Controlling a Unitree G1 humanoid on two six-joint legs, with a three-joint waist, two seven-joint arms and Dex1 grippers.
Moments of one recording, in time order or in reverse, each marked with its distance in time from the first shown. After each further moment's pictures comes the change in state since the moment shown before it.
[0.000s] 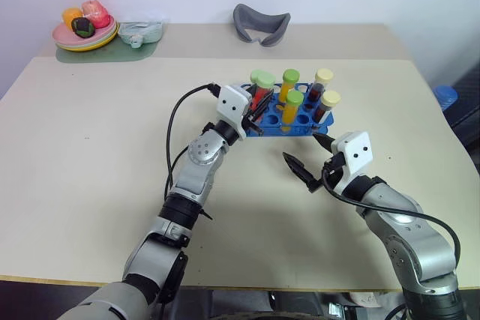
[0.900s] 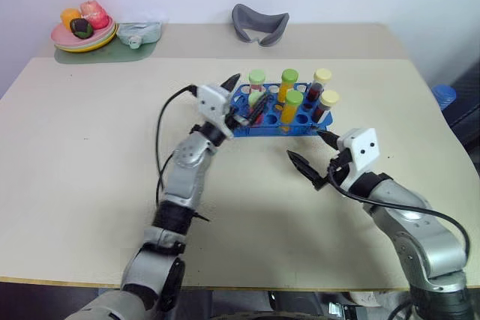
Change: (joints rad) left arm 0.142 0.104 0.136 -0.255 -0.142 0.124 -0.125; right arm 0.008 -0.089 -0.110 -0.007 0.036 0.034 0.056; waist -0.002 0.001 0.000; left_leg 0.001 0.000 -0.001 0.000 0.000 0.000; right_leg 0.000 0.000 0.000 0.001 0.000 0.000
